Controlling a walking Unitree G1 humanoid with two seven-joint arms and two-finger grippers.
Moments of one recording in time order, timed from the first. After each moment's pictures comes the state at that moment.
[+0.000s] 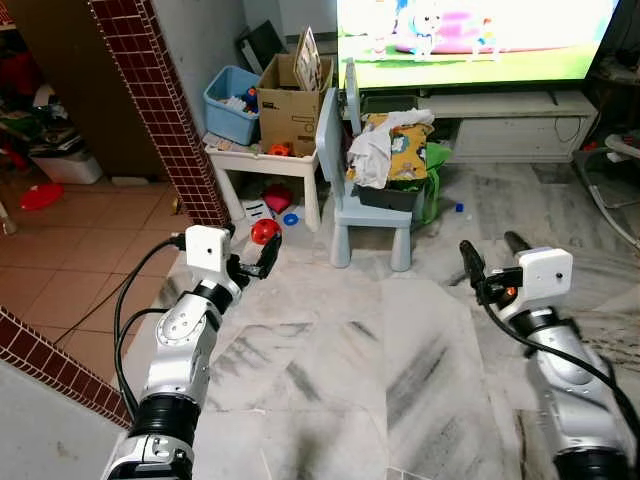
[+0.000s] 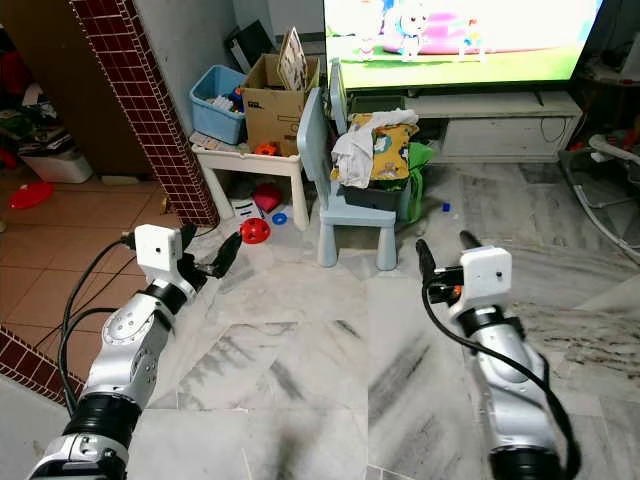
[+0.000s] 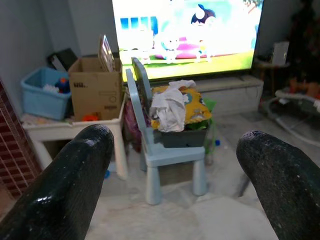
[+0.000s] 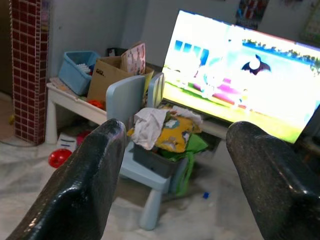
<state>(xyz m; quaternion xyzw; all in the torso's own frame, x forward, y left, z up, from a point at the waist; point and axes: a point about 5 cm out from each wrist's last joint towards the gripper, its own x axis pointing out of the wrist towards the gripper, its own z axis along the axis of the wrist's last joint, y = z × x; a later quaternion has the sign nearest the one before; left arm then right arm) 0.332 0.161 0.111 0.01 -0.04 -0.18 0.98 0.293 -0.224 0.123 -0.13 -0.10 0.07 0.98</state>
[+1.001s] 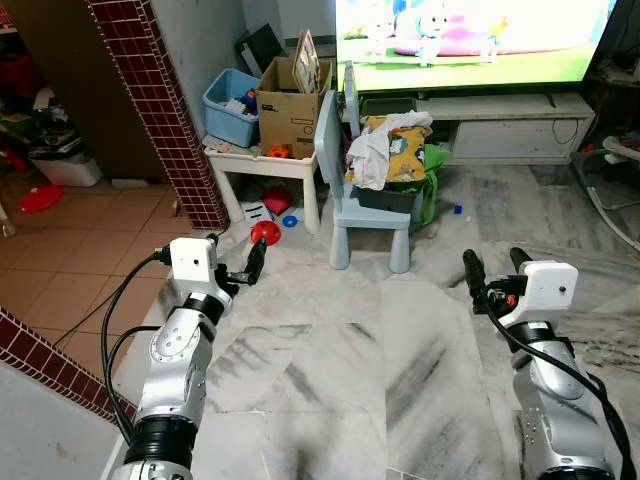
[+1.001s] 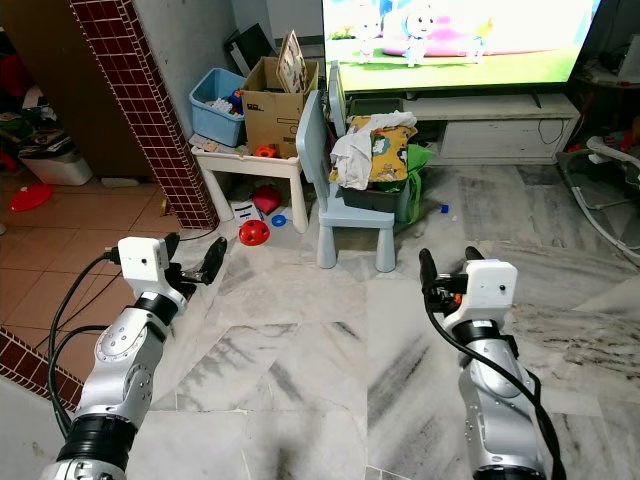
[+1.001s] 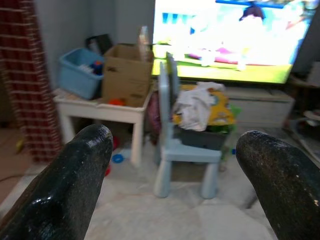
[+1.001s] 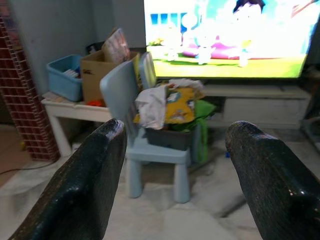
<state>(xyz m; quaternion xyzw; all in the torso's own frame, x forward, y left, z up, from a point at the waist) 0.313 0.168 0.098 -0.06 -0.02 -0.10 0.99 0.278 -0.208 0.097 0.00 -0.05 -0.01 1.00</state>
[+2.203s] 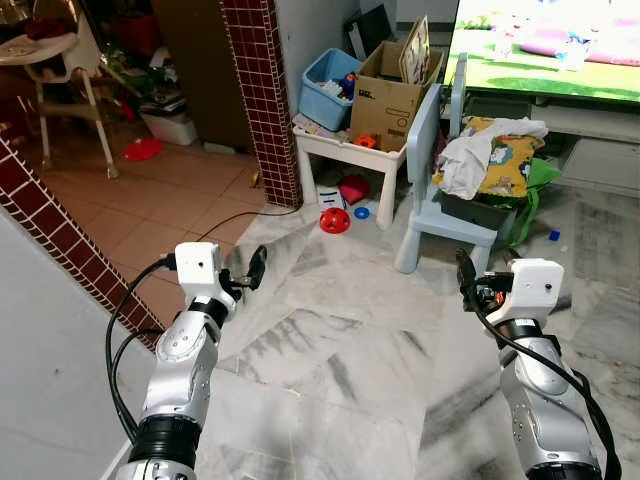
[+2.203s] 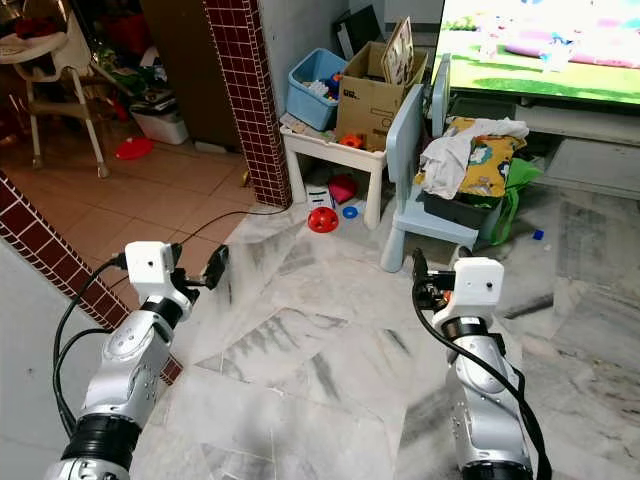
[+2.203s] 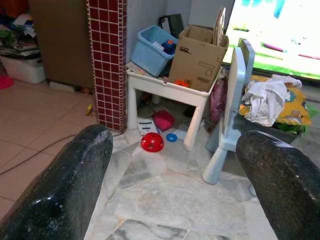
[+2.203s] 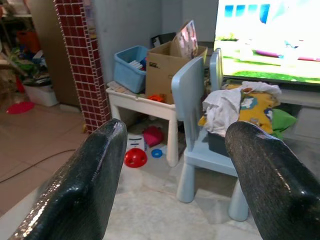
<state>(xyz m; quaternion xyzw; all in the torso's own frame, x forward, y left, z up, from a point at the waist) 0.322 0.164 0.095 -0.07 0.02 -0.08 0.99 0.288 -0.196 0.099 0.00 -0.04 0.01 1.00</state>
